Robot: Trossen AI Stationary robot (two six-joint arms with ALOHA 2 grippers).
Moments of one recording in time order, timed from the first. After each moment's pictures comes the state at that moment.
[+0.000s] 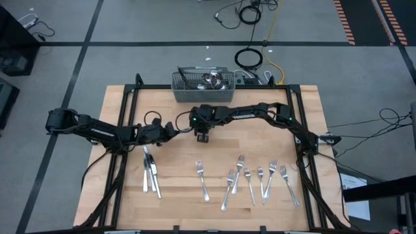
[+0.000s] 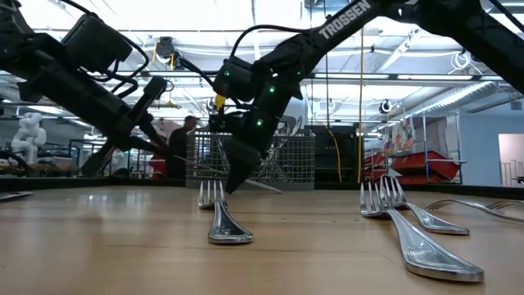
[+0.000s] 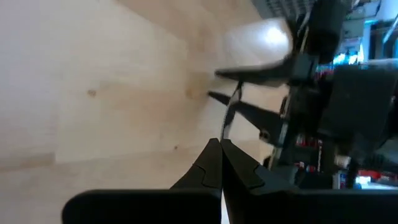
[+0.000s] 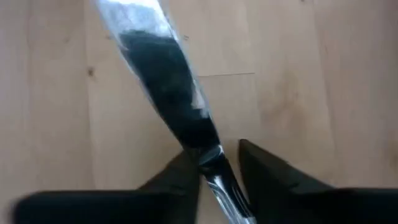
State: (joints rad) left arm 0.05 1.17 0.19 0.44 -0.30 -1.61; right arm -0.21 2.28 1.71 -0.48 0.09 -0.14
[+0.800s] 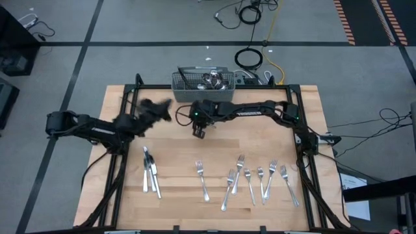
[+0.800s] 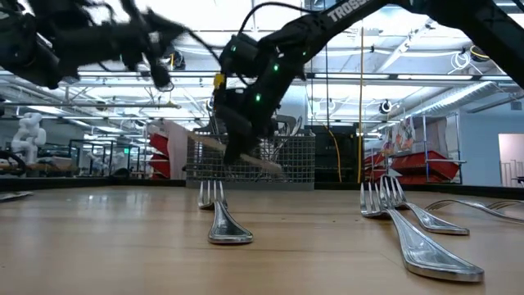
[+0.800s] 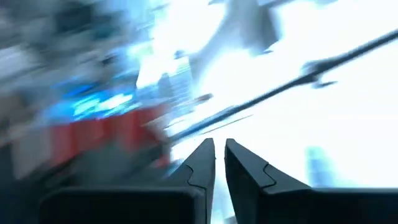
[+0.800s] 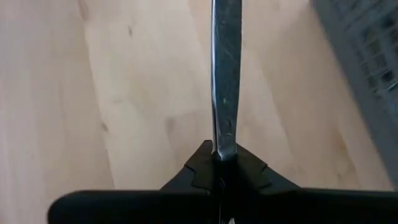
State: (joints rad) left arm 0.18 1.17 0.19 1.51 -0.29 -1.38; right arm -0.21 2.19 1.71 -0.47 0.09 0.06
